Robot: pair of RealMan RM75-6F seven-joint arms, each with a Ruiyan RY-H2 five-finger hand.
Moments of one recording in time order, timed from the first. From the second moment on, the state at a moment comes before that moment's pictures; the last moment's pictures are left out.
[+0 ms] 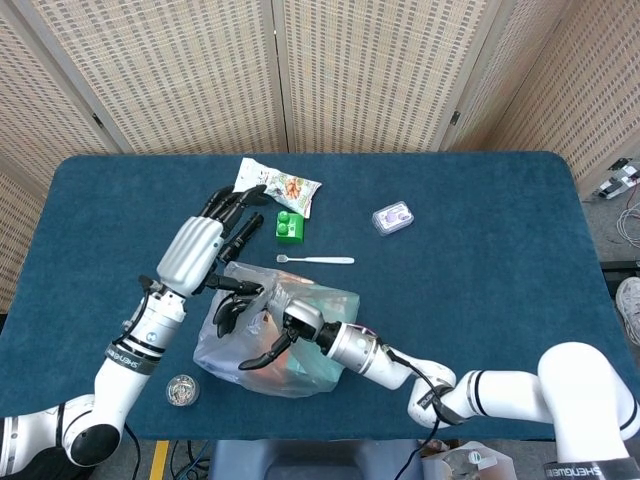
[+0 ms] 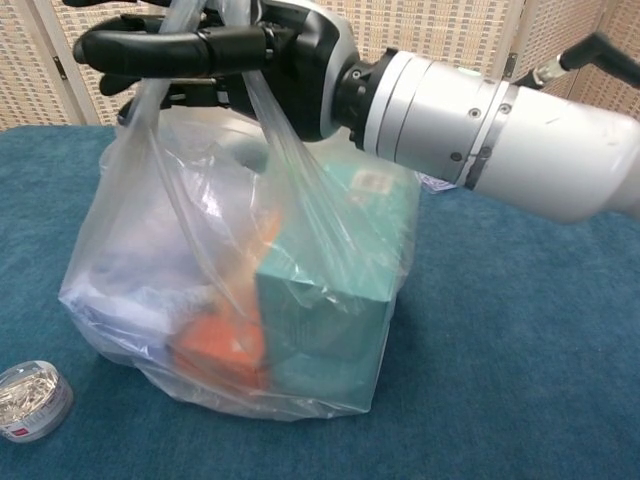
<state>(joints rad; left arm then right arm) -0.80 -1.15 -0.40 -2.06 1.03 1.16 0.12 1.06 -1.62 0.17 -1.50 -1.60 1.05 1.34</state>
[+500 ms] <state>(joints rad) -0.69 -0.98 -0.38 -2.05 1.02 1.19 0.12 1.05 -1.60 0.18 -1.51 -1.59 1.06 1.51</state>
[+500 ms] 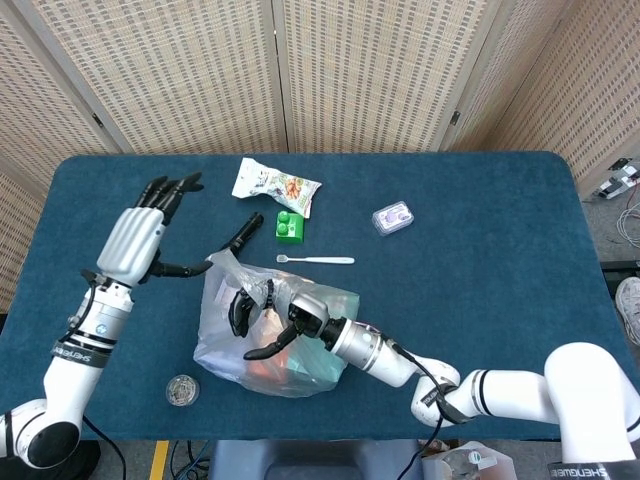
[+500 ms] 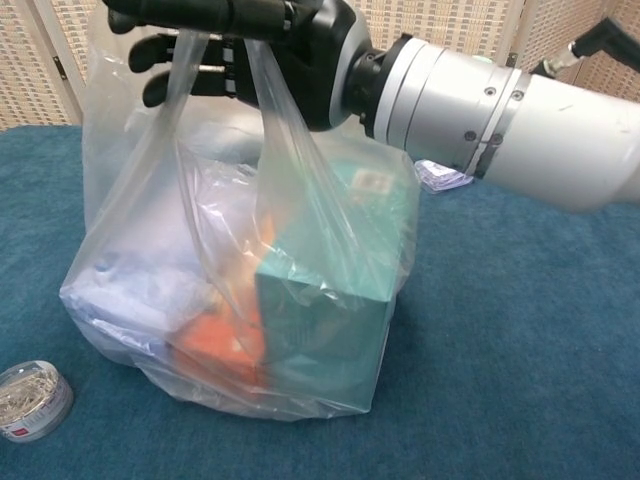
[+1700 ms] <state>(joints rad) -0.45 -0.88 -0.17 -1.94 1.23 1.31 0.29 1.04 -1.52 0.28 -1.55 -1.51 0.97 2.03</state>
